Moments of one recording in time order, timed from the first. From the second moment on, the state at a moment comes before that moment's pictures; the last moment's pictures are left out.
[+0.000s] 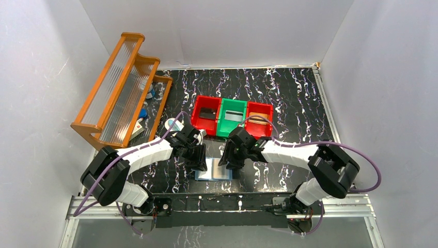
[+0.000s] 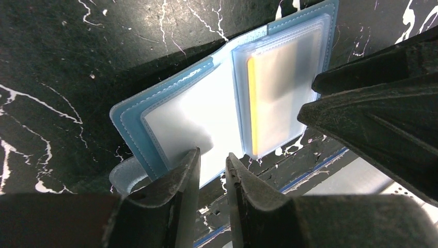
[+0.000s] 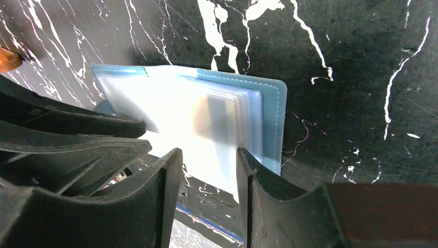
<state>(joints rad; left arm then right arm) -0.71 1.42 0.71 -0.45 0.33 -0.61 0.93 1.47 0.74 -0.26 -0.14 1.13</state>
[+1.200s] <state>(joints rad) -0.71 1.36 0.66 -0.51 0.22 -0.59 0.94 1.48 0.75 -0.27 -0.15 1.13</state>
